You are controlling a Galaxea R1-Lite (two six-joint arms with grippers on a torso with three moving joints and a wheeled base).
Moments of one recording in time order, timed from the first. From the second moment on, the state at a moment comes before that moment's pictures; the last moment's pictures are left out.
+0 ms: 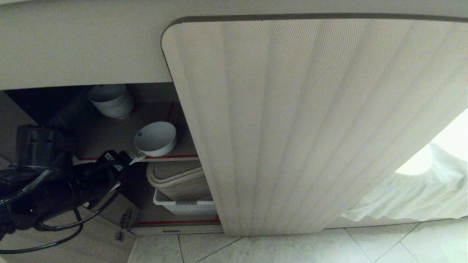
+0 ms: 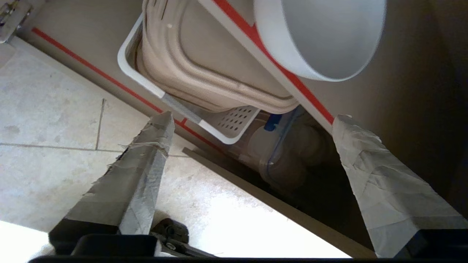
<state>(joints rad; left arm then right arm) -0.20 1.44 -0.60 -0.32 0.11 -0.93 0.00 0.00 0.00 0.00 0.00 0.00</state>
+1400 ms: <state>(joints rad) -0.19 1.57 -0.72 -0.31 0.12 -0.89 0.00 0.00 0.00 0.00 0.00 0.00</state>
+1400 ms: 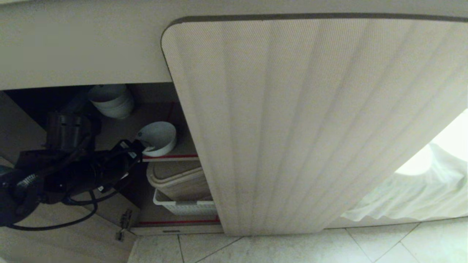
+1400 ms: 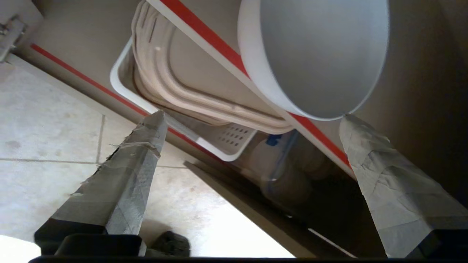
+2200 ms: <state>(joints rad) -0.19 1.61 -0.79 -0.27 0.12 -0.78 0.00 0.00 0.00 0.00 0.00 0.00</state>
